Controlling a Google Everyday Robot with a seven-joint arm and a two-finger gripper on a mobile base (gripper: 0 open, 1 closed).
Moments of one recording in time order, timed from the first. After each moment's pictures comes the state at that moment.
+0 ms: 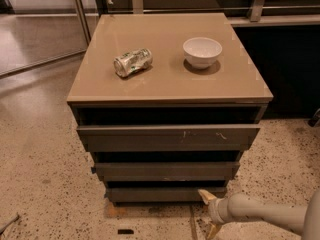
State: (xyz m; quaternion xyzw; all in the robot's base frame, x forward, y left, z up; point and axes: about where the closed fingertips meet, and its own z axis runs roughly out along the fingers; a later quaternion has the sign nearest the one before) arm 0.471 -0.186 0.253 -0.72 0.64 0.06 0.26
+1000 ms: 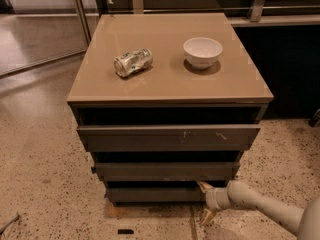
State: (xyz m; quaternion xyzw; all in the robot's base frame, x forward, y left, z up) arm 0.529 -0.185 0.233 -0.69 0.65 0.10 0.30
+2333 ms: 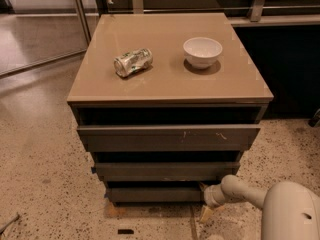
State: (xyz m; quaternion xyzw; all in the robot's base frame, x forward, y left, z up) arm 0.554 -0.199 0.165 -0.66 0.70 0.13 0.24
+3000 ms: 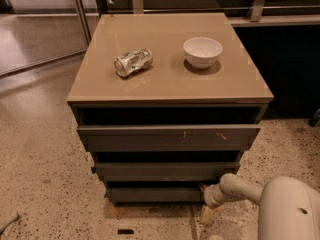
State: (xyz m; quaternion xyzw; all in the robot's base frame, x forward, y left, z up) arm 0.548 -0.198 0.169 -0.66 0.70 0.13 0.21
